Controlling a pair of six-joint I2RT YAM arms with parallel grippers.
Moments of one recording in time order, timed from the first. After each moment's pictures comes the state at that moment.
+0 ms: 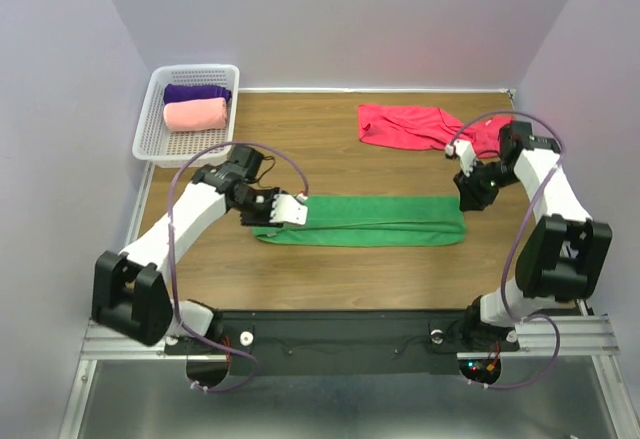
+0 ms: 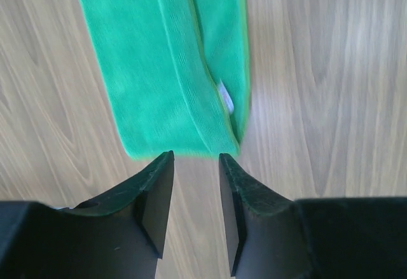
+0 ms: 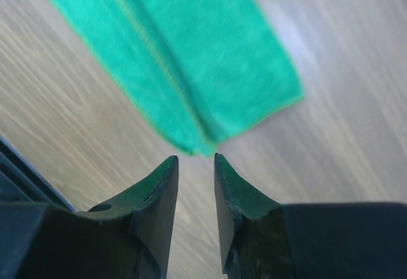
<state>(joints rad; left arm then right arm) -0.36 1.31 1.01 -0.92 0.37 1.35 -0.18 1.50 1.22 -1.13 -0.49 -1.06</state>
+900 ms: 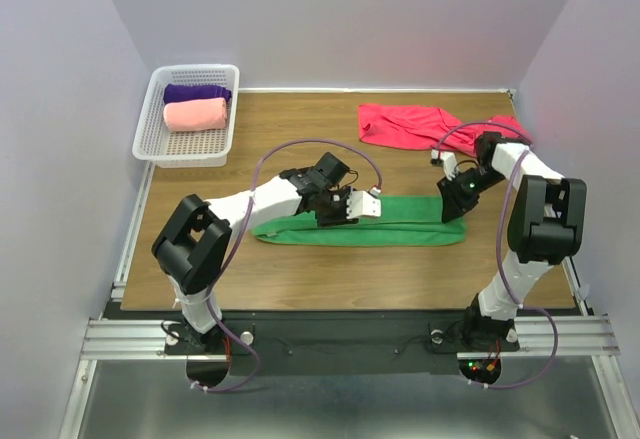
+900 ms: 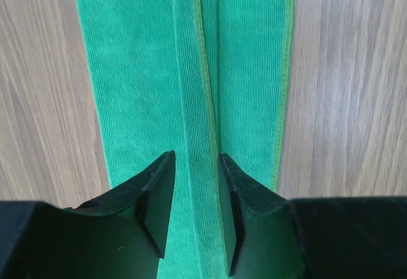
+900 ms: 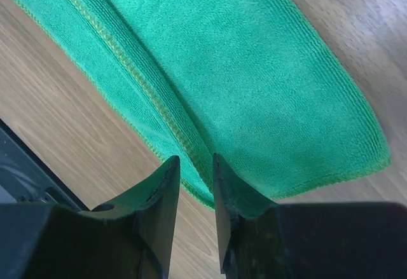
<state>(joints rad) -0.79 1.74 1.21 -0.50 0.27 0.81 -0.13 1.82 1.27 -1.07 -0.54 -0.84</state>
